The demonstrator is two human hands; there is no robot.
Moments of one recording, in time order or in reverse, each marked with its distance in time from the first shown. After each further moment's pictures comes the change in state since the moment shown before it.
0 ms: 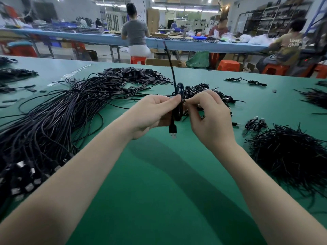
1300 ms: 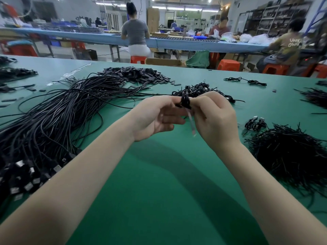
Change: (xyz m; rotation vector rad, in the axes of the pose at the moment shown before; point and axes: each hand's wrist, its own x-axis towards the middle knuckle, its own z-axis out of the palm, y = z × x) left_hand 0.001 0.001 0.006 -0.222 -0.068 -0.101; right_hand -0.001 0.006 -0.008 -0.117 0.034 -0.156
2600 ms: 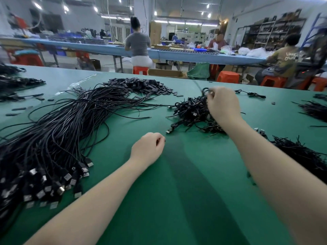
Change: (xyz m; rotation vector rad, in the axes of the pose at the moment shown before) left_hand 0.034 -0.112 -0.052 1.160 0.528 0.121; right_hand 0.058 0.067 0.032 -0.296 -0.367 0.629
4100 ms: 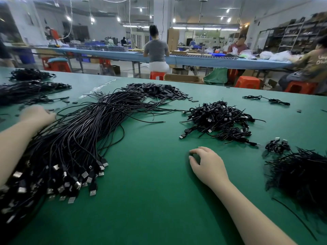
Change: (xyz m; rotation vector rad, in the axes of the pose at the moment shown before) left_hand 0.030 -0.243 -0.233 0.394 0.269 -0.702; right_hand -0.130 0.010 0.082 0.120 -0.354 -0.084
